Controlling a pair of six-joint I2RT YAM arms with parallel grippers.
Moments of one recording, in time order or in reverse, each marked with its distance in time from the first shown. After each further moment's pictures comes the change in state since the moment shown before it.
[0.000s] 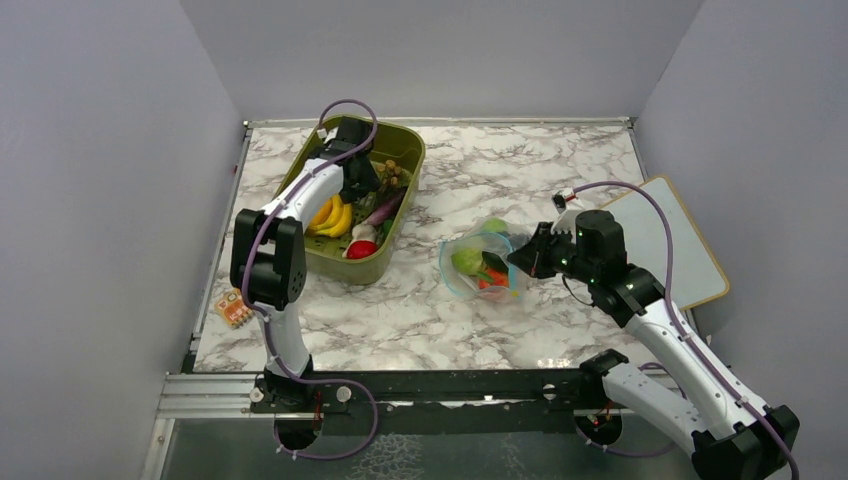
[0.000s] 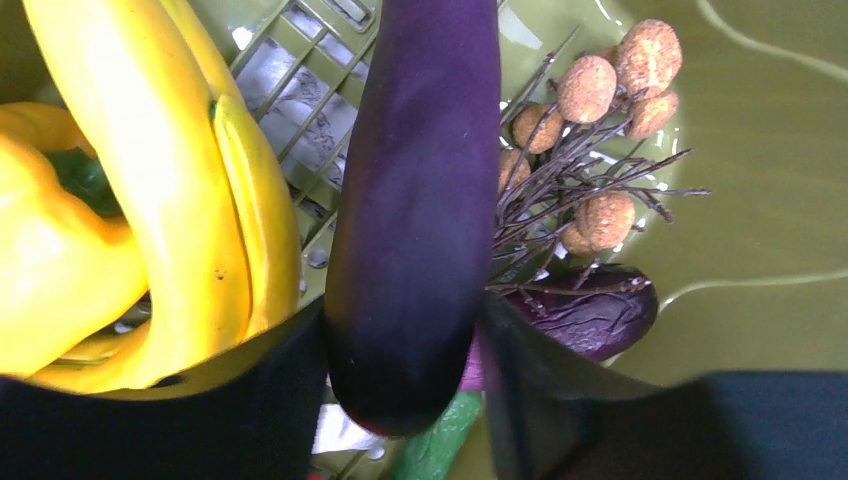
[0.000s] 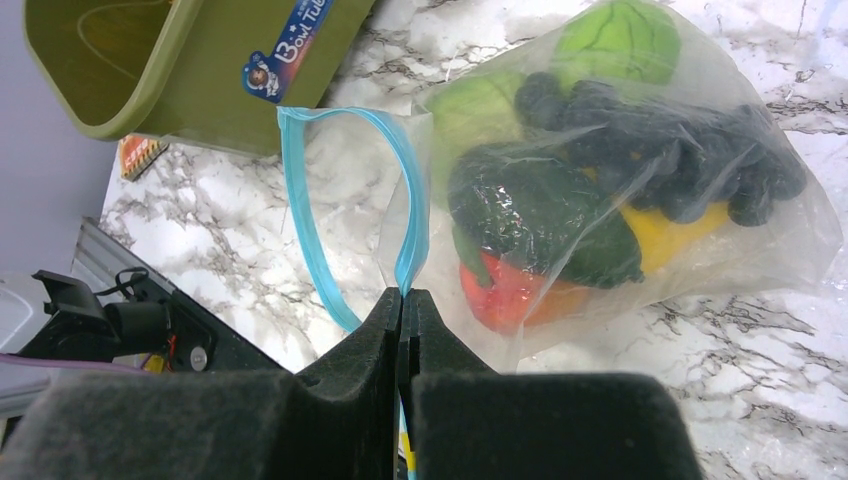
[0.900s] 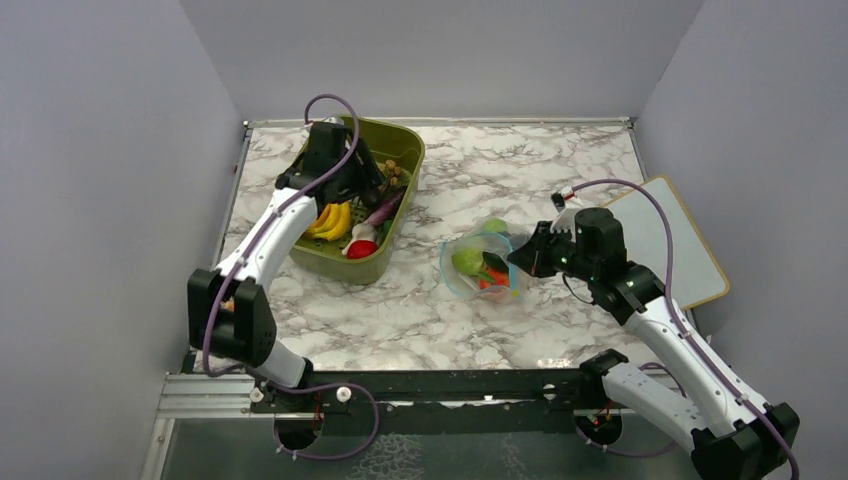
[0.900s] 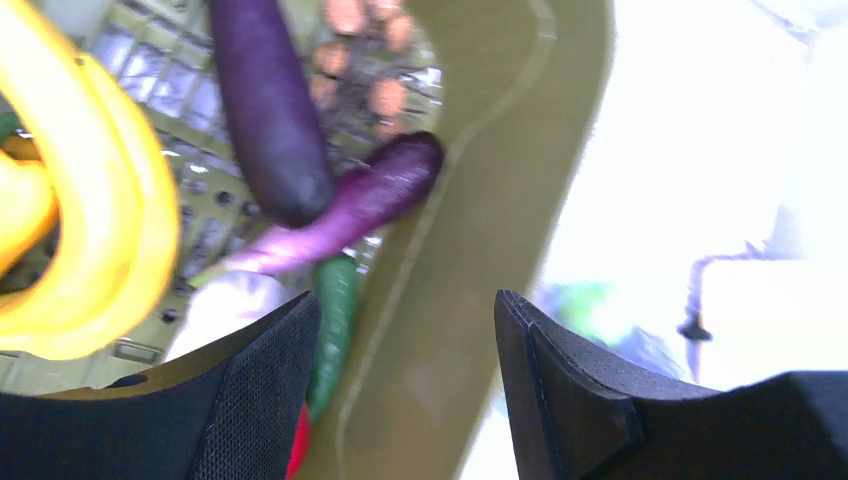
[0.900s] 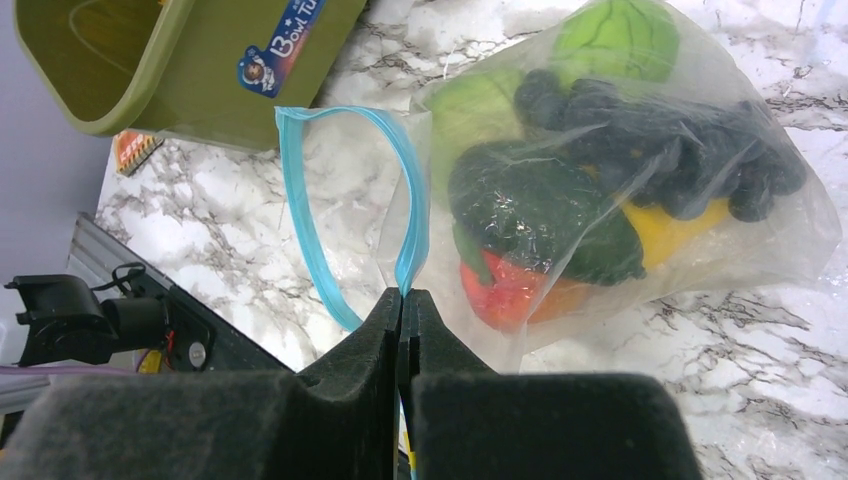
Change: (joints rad) left arm -0.006 -0.332 -0.229 0.147 0.201 0.029; right arm 0.000 0.014 0.023 -0.024 -0.001 -0.008
